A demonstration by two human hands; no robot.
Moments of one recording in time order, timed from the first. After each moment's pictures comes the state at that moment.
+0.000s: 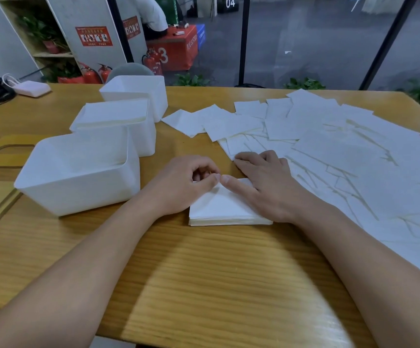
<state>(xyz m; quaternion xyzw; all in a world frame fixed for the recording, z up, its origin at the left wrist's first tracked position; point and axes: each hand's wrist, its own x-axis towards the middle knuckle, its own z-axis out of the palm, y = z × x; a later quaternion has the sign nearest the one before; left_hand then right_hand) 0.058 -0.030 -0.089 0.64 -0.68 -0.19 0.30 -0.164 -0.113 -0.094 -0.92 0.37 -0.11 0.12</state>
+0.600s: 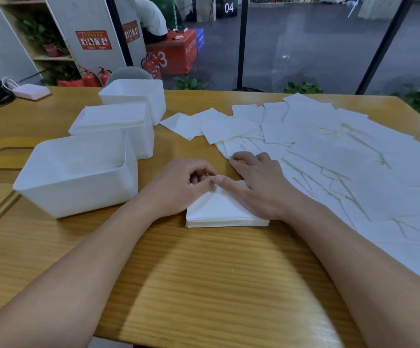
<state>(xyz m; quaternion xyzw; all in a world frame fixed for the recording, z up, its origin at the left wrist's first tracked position) 0.057 -0.029 -0.091 0.64 -0.67 -0.20 0.31 -0.156 -0.117 -0.092 -0.91 0.38 -0.08 0.14</state>
